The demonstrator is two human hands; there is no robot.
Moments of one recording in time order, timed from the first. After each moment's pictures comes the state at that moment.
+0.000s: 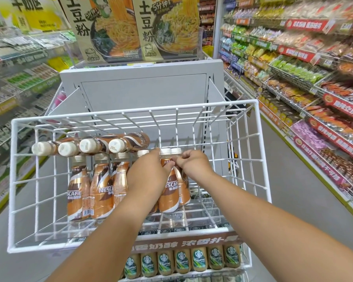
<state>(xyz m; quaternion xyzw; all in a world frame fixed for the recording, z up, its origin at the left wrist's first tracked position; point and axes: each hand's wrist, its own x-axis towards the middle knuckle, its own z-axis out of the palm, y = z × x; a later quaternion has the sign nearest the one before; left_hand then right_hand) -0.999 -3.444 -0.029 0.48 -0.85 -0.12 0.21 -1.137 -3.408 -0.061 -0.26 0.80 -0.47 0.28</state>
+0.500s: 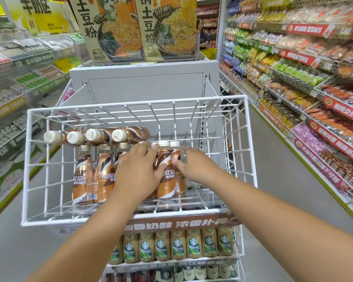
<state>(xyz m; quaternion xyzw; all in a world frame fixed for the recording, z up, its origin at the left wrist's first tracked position) -0.952 -3.431 -0.036 0.37 -0.91 0.05 0.19 -1.126 -3.353 -0.041 -0.49 0.83 -0.21 0.15</state>
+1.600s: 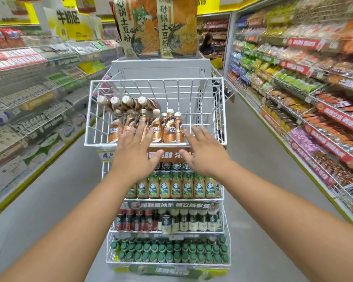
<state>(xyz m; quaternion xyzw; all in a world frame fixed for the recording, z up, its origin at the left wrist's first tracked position) -0.809 -3.252 -0.017 0.41 -0.90 0.05 0.16 -1.001 -3.133 -0.006 -0.59 0.80 -0.08 -0.05</state>
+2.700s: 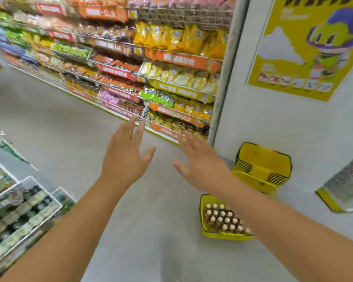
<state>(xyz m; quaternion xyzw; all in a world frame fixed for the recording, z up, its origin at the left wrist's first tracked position) -0.942 -2.666 -0.064 -0.10 -0.97 -0.11 0.21 -0.919 -2.438 -0.064 -0.17 0.98 -0.11 -0.07</state>
